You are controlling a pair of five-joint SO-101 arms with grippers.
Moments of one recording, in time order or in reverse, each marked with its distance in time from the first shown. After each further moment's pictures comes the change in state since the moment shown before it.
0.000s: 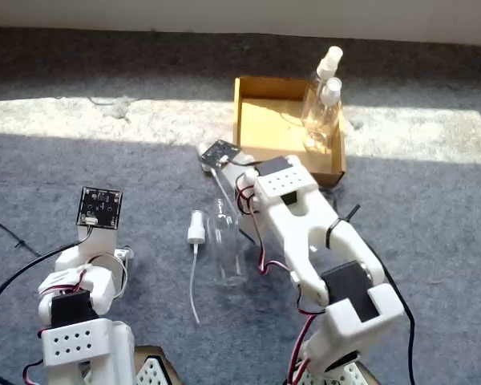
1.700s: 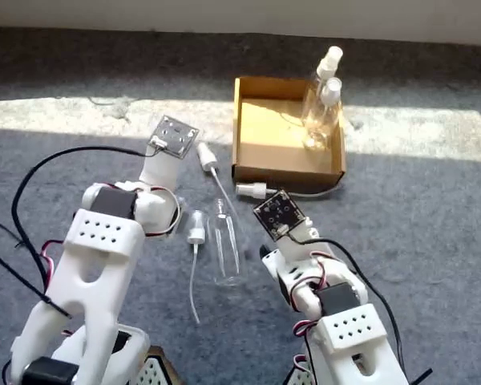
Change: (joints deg) left arm 25.1 51.2 -42.5 4.5 8.4; right arm 4.8 -75.2 64.8 -29.9 -7.3
